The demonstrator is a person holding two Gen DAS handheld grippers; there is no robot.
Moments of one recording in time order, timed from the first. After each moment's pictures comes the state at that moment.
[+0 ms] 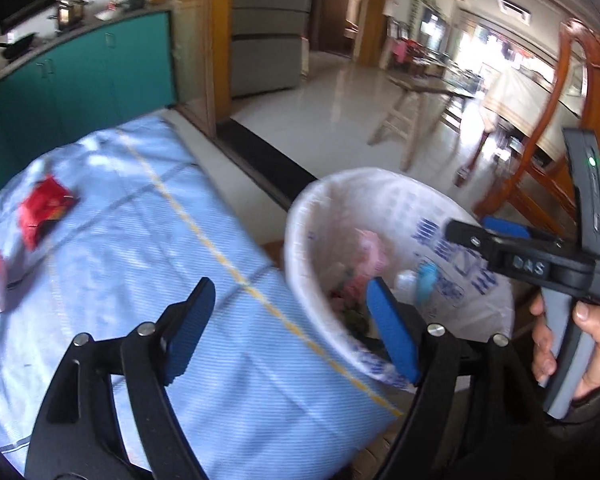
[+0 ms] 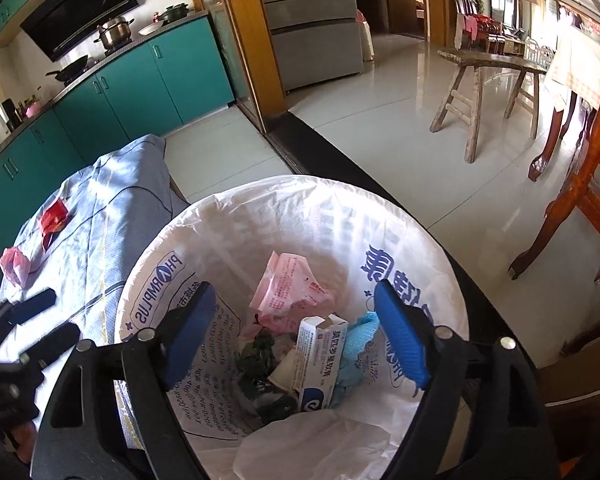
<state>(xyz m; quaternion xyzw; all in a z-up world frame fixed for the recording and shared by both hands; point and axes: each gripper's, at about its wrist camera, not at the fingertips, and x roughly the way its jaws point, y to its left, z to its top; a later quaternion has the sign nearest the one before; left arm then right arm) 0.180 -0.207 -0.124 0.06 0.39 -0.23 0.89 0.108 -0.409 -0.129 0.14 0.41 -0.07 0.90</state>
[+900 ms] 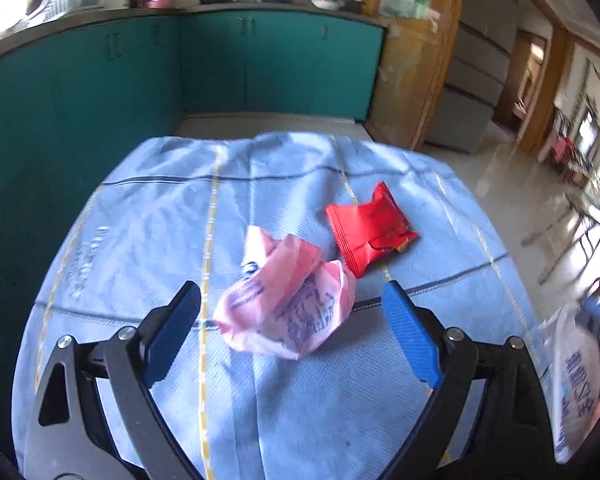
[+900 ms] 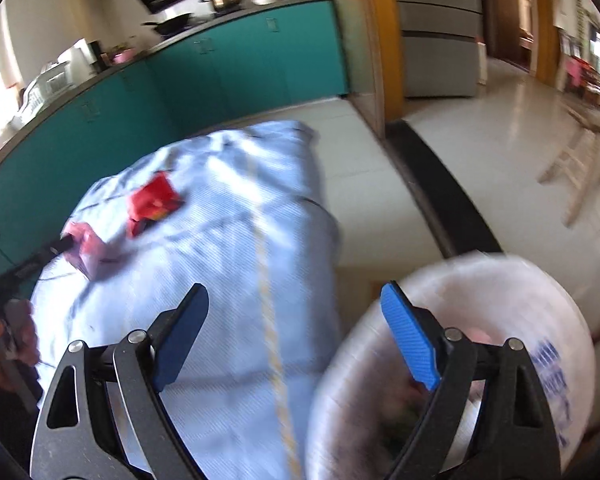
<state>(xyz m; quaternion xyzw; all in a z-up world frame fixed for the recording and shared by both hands) 0.274 0.051 -0.126 -0.05 0.39 0.04 0.92 0.222 -0.251 -0.107 0.08 0.41 0.11 0.90</state>
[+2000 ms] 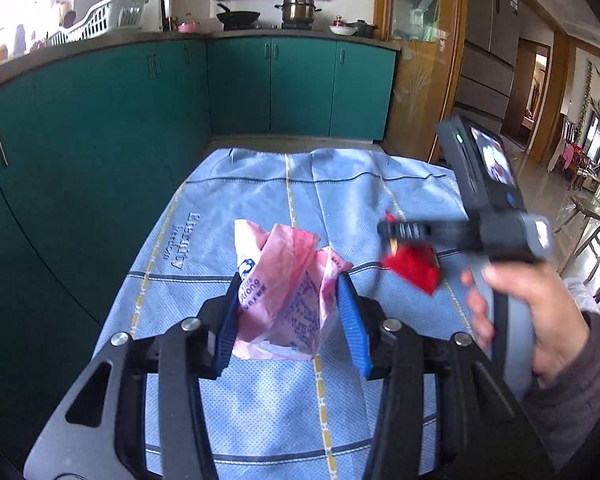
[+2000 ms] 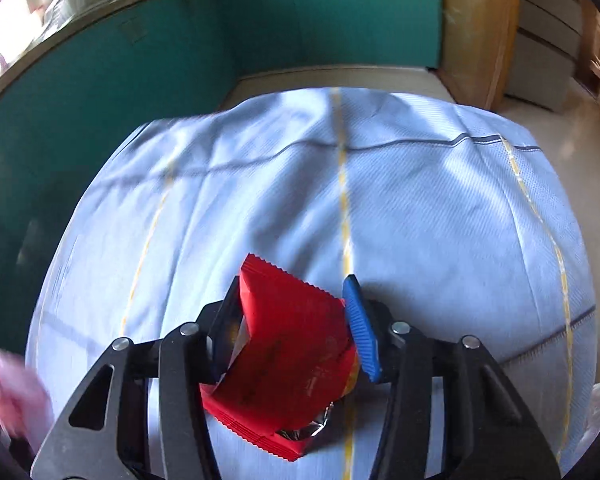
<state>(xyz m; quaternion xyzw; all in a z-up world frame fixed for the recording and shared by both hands) 0.173 0.097 -0.095 -0.04 0.34 0.08 0.94 0.340 -0.007 -0.146 -0.01 0.47 0.20 0.86</state>
